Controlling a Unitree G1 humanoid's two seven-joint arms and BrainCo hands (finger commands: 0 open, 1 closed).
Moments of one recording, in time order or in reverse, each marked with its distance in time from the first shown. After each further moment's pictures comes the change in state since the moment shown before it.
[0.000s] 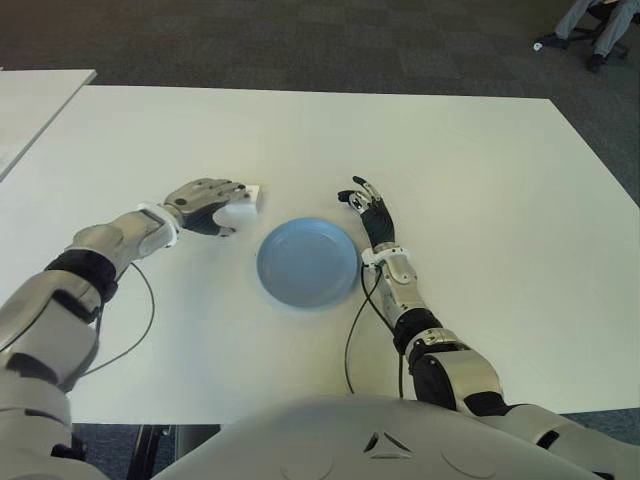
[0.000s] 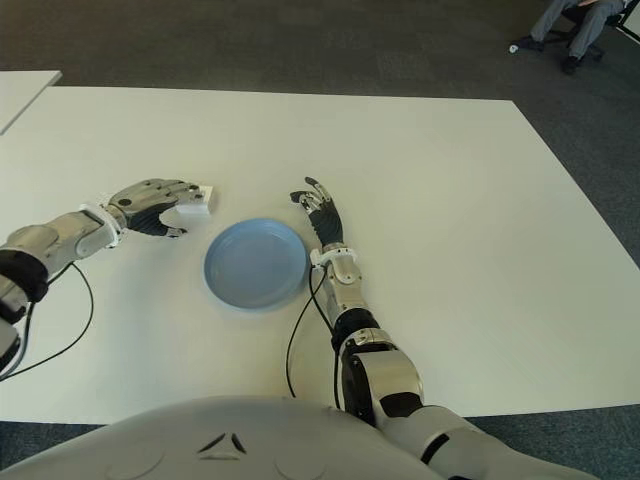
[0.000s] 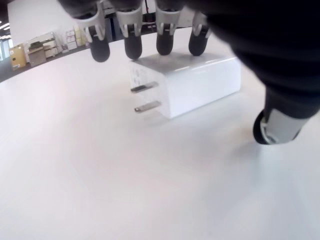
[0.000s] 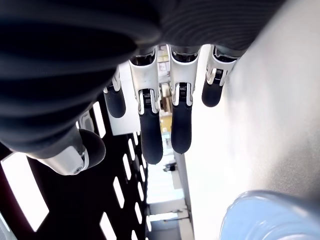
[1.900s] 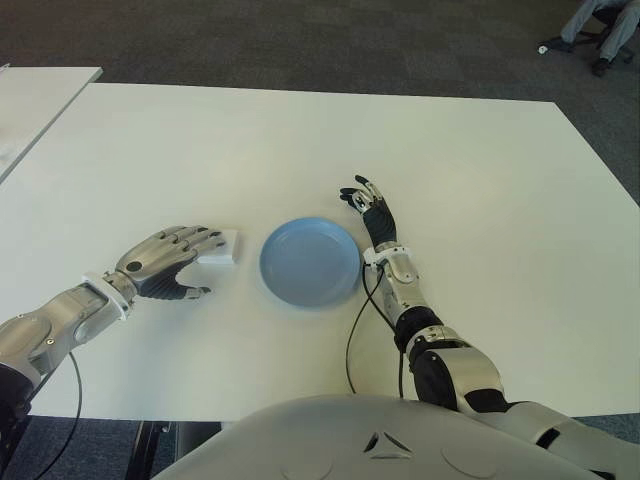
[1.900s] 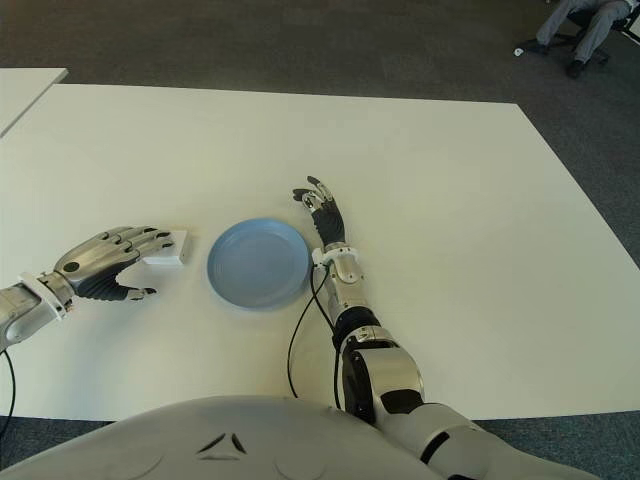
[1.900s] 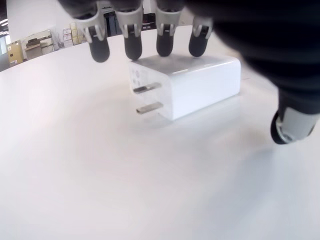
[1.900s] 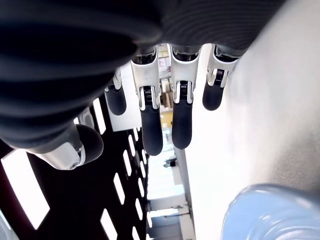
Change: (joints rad) left arm 0.651 0.218 0.443 -0.671 -0.005 0.083 -0.011; right arm -0.018 -0.003 -0.025 0.035 0.002 -0.011 0.042
